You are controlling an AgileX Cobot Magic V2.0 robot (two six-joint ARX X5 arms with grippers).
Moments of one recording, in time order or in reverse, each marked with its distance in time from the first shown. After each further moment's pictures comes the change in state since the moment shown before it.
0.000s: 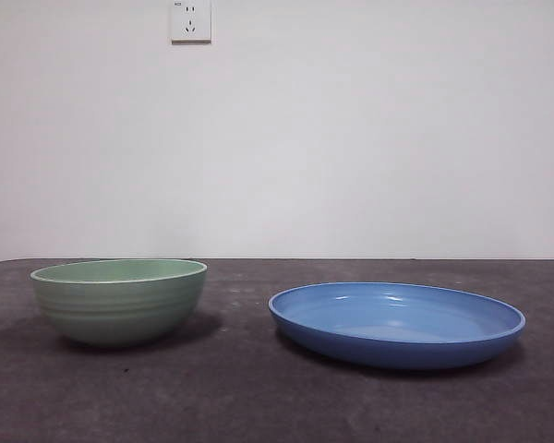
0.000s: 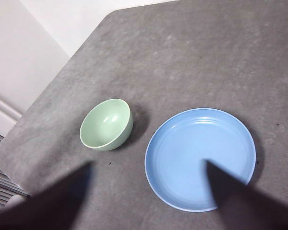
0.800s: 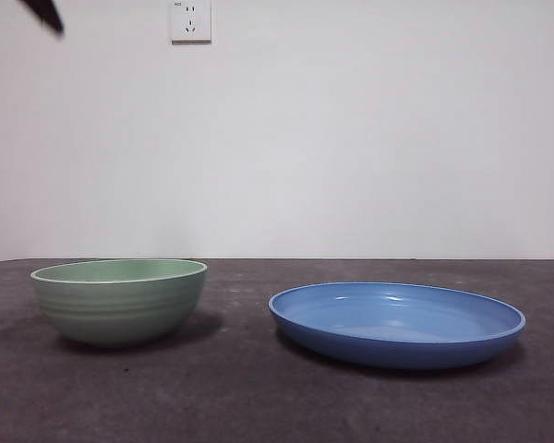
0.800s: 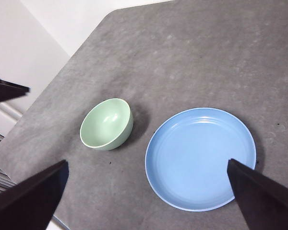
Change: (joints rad) left arm -0.001 0.284 0.000 -0.045 -0.171 0.067; right arm 0.000 0.000 0.000 -0.002 -0.001 0.000
